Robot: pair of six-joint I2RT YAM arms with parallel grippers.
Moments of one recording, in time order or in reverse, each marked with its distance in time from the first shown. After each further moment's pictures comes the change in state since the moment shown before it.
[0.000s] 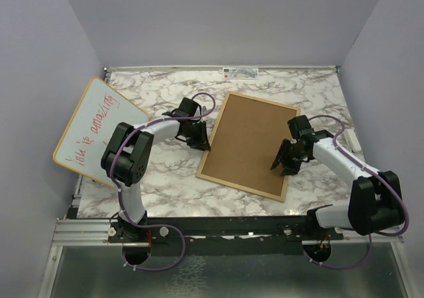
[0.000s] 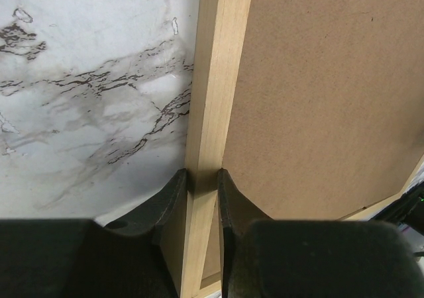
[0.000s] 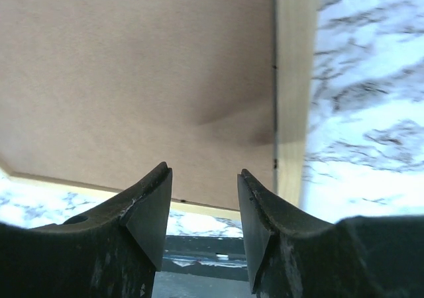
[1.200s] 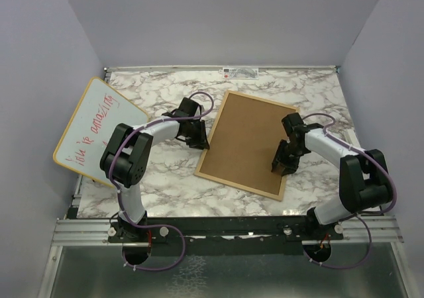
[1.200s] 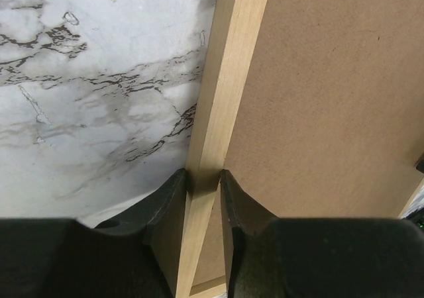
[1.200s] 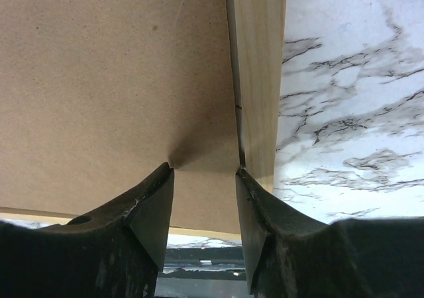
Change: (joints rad) left arm -0.005 -0.017 -0.007 0.006 -0.077 -0.065; right arm 0.003 0.190 0.082 -0.050 0.073 -0.044
